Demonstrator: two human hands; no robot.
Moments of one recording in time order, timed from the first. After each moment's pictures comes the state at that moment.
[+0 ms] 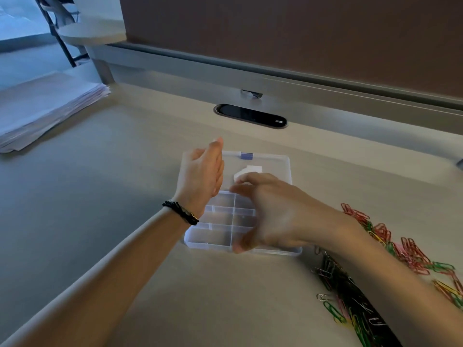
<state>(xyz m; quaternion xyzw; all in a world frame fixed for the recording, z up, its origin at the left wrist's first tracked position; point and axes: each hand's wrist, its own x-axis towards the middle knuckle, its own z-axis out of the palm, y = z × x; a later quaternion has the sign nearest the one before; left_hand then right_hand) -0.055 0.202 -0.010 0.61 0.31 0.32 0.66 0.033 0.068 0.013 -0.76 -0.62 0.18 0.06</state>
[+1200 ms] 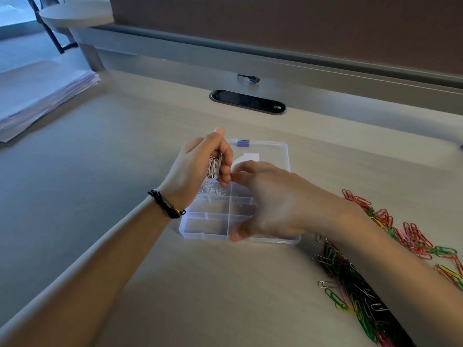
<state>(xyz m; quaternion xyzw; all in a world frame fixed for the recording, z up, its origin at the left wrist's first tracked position) -0.062 0.216 -0.023 0.68 0.17 0.24 0.67 0.033 0.067 0.011 -0.76 -0.63 0.18 0.07</state>
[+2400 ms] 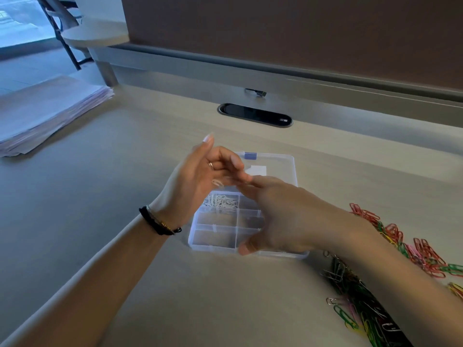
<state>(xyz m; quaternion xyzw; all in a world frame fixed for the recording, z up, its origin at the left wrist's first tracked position) -0.082 0.216 -0.010 0.60 0.09 0.19 0.77 0.032 0.066 0.013 -0.76 -0.62 0.18 0.06</state>
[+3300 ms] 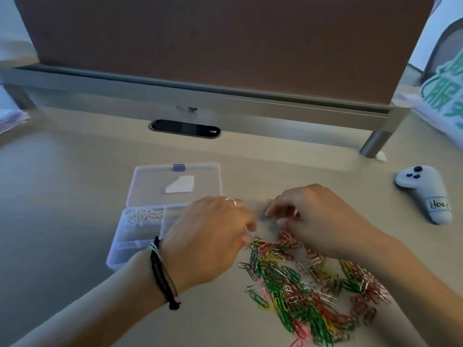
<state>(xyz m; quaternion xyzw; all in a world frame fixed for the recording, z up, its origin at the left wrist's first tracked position) -0.039 0.089 0.013 0.99 -0.03 0.10 0.12 0.097 -0.071 0.028 -0.87 -0.48 0.08 0.09</state>
